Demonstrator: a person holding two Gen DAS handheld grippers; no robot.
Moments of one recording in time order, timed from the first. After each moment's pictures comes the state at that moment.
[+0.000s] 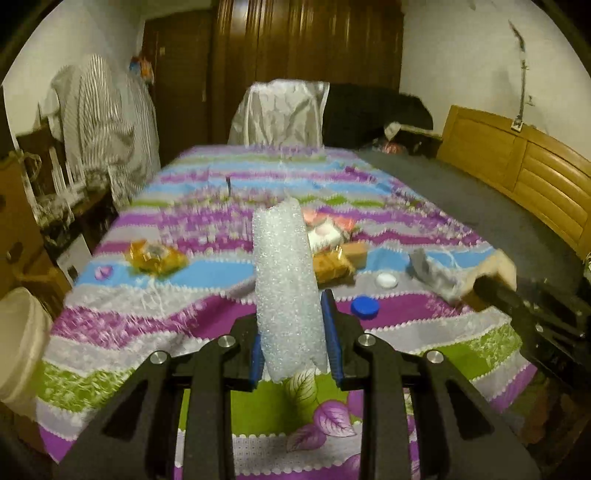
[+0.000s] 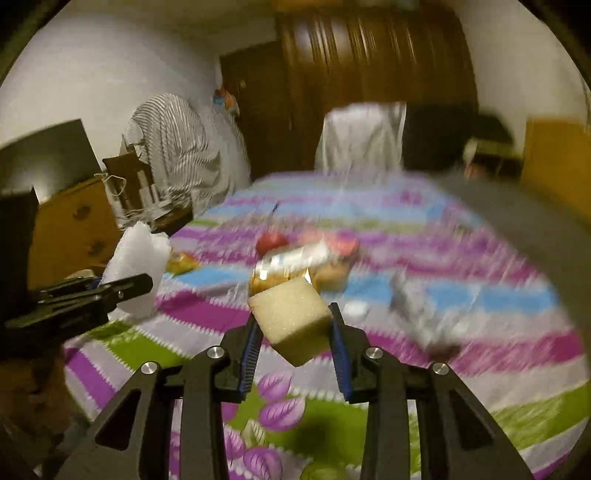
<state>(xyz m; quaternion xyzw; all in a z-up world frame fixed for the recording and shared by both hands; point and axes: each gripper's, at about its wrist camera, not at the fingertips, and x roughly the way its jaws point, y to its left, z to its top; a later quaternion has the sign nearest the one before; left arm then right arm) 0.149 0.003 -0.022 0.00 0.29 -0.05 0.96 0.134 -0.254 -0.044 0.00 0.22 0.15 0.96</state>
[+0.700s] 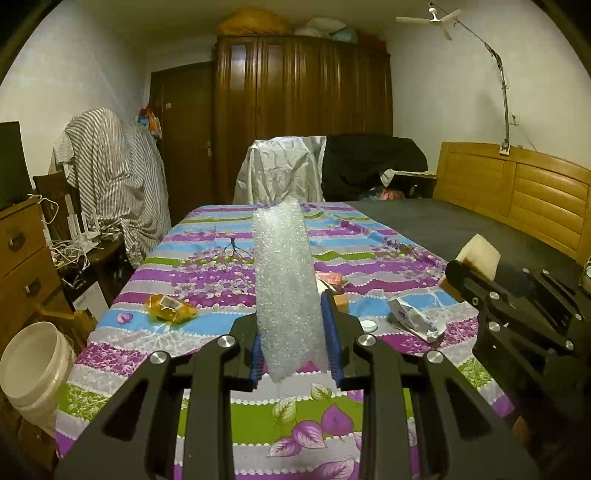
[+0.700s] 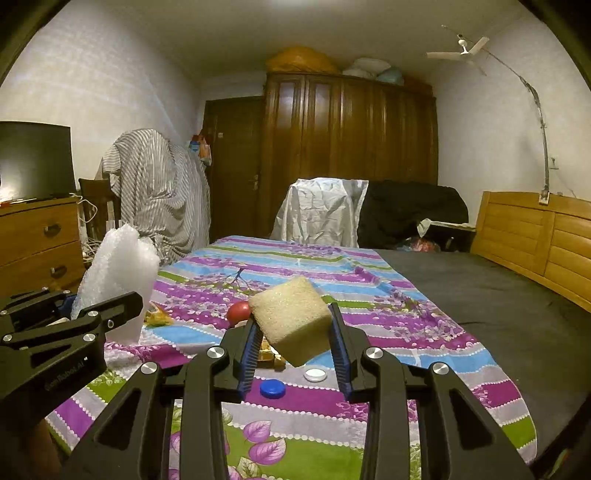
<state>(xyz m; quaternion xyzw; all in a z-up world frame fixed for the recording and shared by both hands) 0.105 -0.017 0.019 0.02 0.19 -0.03 0.98 0.071 -0.236 0.015 -0.03 0.12 0.07 0.99</state>
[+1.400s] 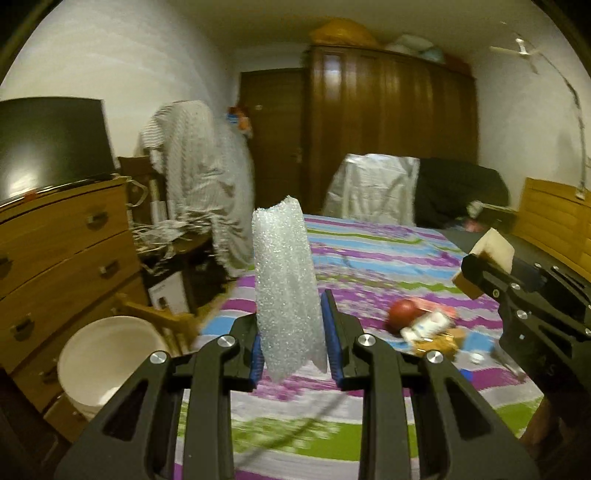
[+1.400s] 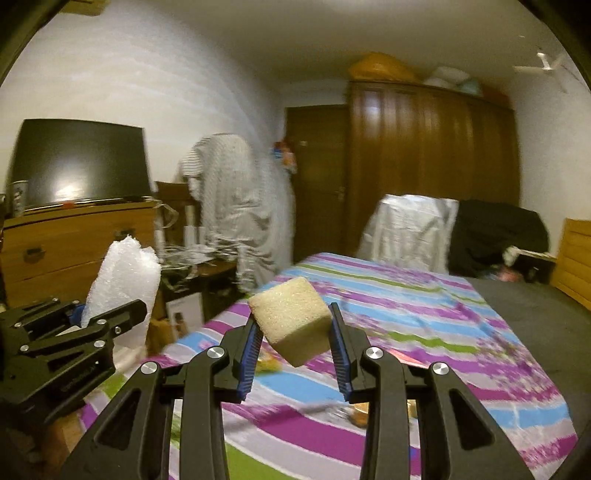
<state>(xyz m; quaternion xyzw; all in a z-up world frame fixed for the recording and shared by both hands) 0.092 0.146 0.056 -0.03 0.17 0.13 0.98 0.122 -0.052 0.076 -0.05 0.11 0.26 0.96</state>
